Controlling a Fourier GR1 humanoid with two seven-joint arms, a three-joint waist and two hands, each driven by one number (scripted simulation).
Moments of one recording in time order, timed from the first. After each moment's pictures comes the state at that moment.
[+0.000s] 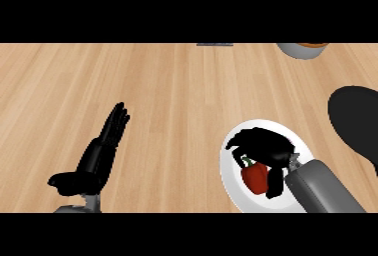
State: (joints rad) left arm -0.01 0.09 -0.17 -1.60 0.04 0.05 -0.10; right arm -0.35 -0.32 0.42 -1.28 1.11 0.36 -0.52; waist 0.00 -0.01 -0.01
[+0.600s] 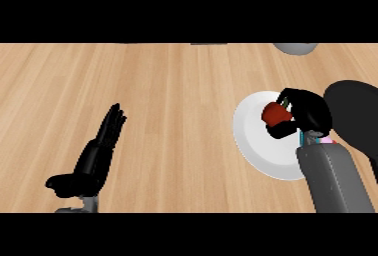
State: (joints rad) left arm 0.01 0.08 -0.16 -1.60 0.03 0.07 -0.10; right arm -0.42 -0.15 -0.08 -1.25 1.13 0.09 0.32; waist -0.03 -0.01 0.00
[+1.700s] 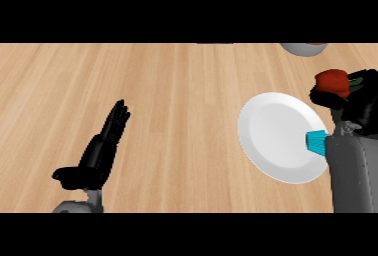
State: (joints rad) left arm -0.04 0.07 -0.14 -1.56 0.02 0.04 -0.11; right arm -0.46 -0.15 -0.31 -1.37 1.22 -0.42 0.71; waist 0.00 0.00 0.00
